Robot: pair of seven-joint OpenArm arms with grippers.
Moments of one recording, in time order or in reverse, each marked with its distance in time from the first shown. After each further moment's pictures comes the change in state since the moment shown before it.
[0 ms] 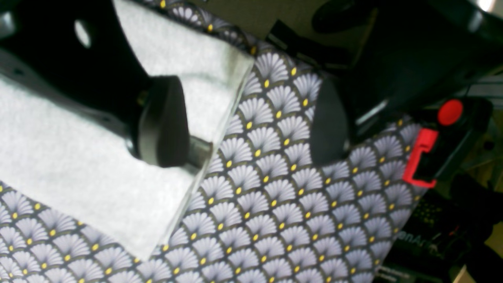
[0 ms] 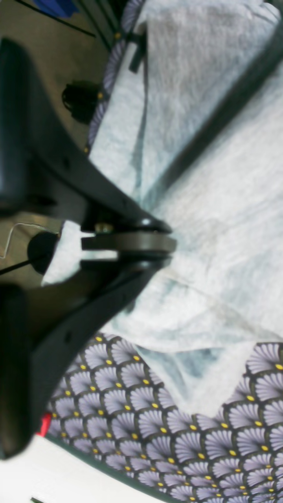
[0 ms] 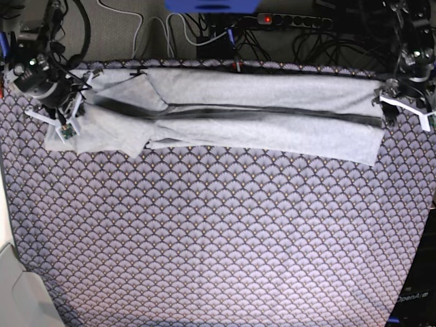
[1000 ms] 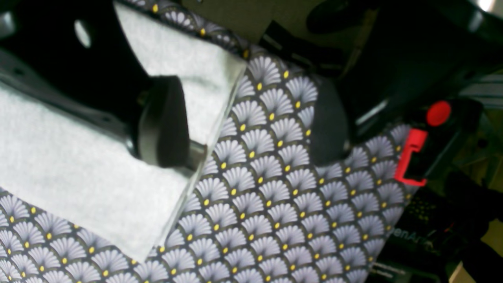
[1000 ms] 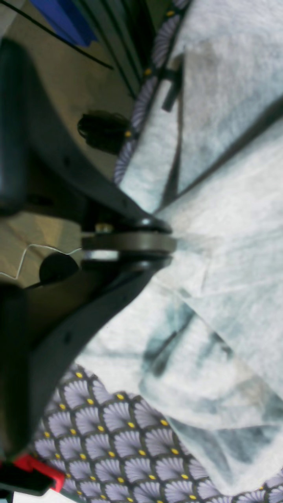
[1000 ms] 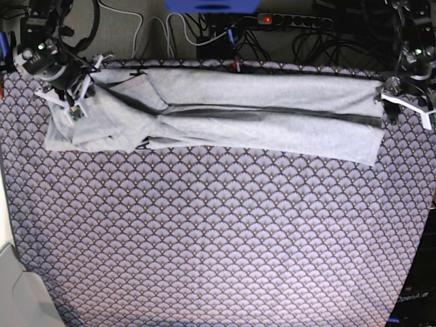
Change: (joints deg) left arm 0.9 -0.2 -0.1 0.6 0.0 0.0 -0.2; right arm -4.8 -3.4 0.3 -0.1 -0.3 0.0 1.2
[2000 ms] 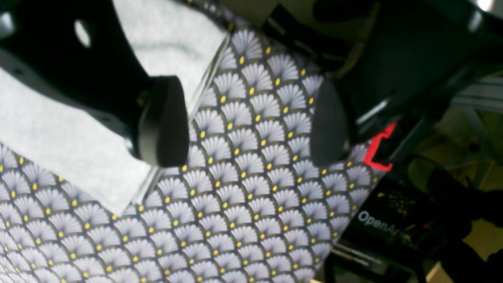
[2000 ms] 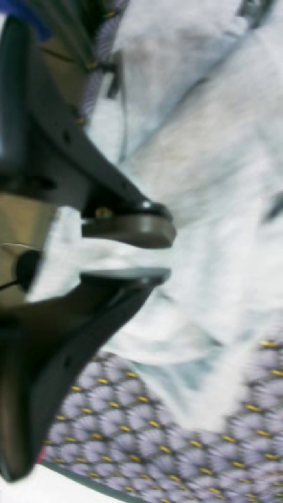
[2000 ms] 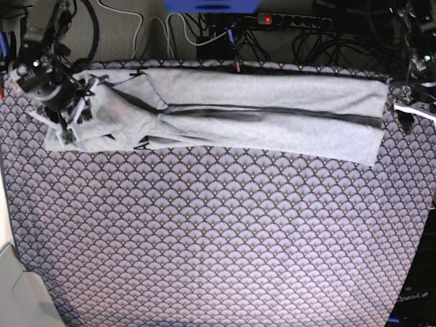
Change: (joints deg) left arm -4.2 0.7 -4.1 -0.6 -0.2 0.1 0.4; right arm 8.2 -0.8 1.5 -1.3 0.2 0.0 -0.5
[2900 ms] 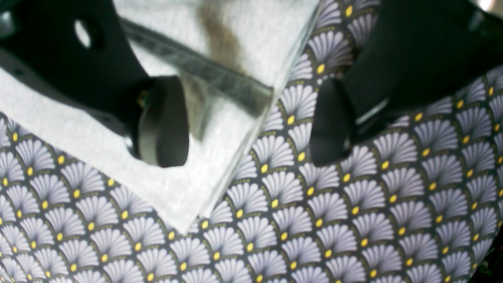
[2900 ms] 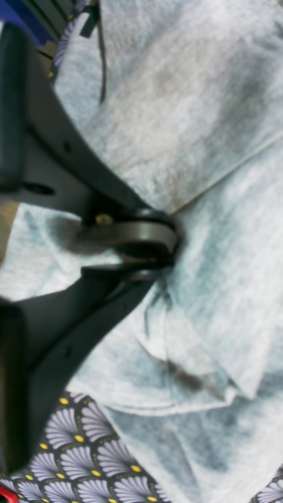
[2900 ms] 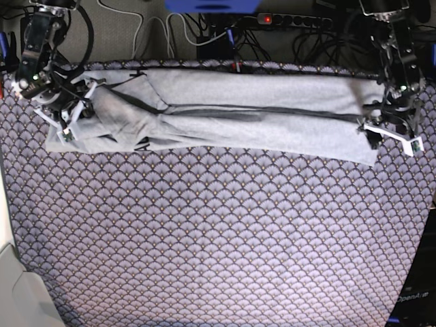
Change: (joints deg) left arm -11.0 1.4 10.5 -14.2 0.3 0.2 -0.7; right arm 2.8 3.4 -0.6 -16.1 0.7 0.0 5.1
